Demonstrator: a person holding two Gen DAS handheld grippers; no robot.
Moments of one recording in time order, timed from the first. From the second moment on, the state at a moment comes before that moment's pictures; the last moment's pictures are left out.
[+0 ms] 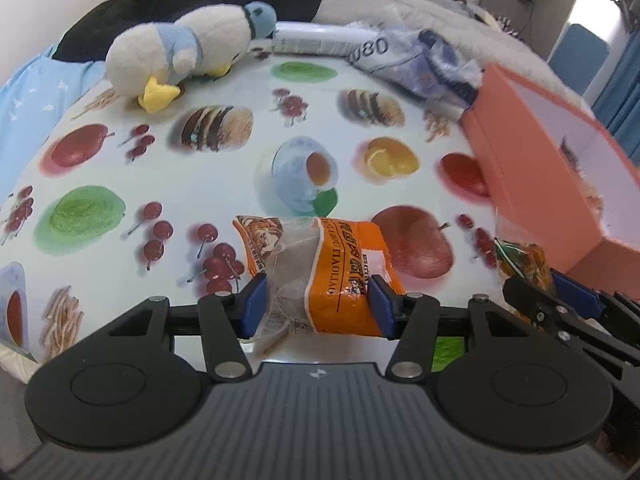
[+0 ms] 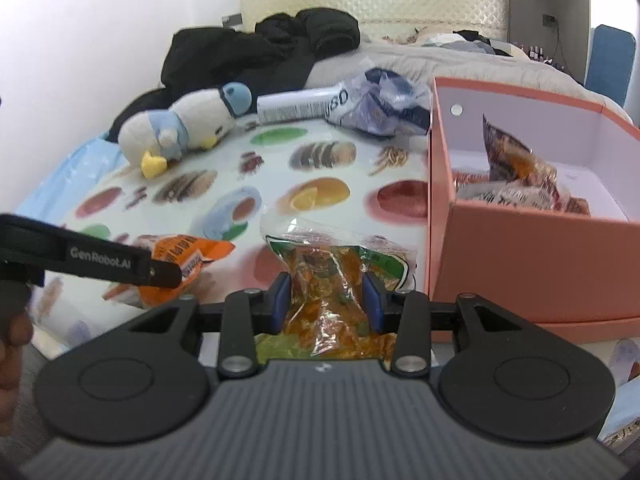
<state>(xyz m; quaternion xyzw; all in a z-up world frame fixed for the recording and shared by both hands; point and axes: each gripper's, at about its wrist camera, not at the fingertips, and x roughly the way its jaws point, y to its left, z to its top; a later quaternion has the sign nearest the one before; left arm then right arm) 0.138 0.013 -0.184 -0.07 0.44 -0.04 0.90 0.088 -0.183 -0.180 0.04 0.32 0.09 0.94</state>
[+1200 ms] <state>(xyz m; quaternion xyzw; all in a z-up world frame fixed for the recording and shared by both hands) 0.064 -0.072 -0.059 -0.09 0.36 -0.21 0.90 -0.005 -0.259 -0.054 0.09 0.24 0.00 0.97</state>
